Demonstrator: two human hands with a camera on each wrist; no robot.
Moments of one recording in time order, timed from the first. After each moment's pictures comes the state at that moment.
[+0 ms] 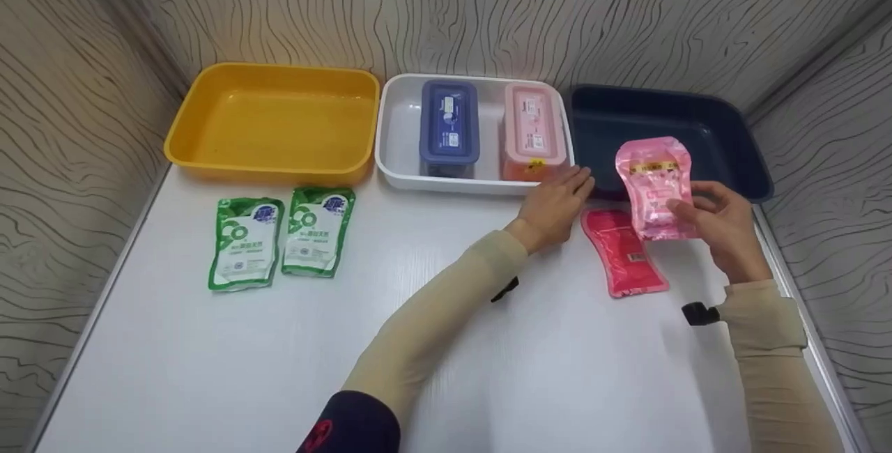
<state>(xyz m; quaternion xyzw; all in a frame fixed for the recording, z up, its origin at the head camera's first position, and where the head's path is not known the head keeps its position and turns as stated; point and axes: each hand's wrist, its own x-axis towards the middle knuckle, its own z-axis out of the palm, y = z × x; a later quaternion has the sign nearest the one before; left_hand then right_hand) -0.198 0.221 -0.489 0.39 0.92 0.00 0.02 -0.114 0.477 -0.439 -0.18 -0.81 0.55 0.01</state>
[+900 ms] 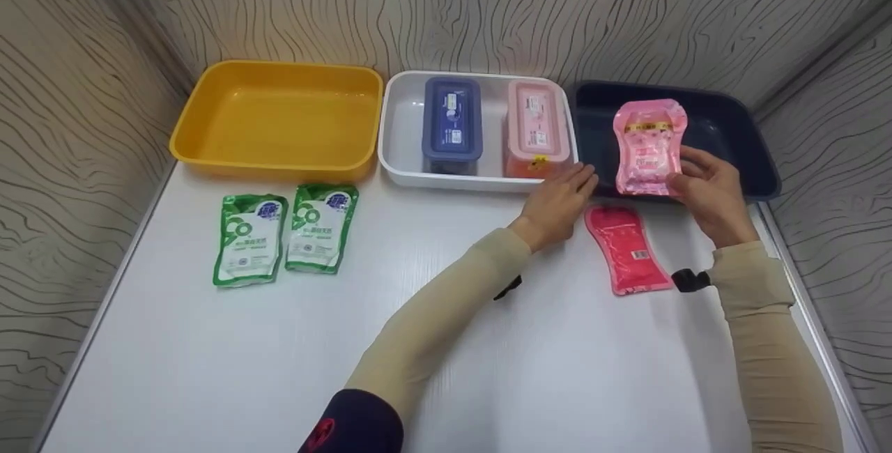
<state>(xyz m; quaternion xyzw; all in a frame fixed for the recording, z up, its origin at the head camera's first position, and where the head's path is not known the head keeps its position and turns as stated) -0.197 0.221 -0.490 0.39 0.92 -0.01 0.02 -0.156 0.467 -0.431 -0.18 -0.77 0.61 -0.02</state>
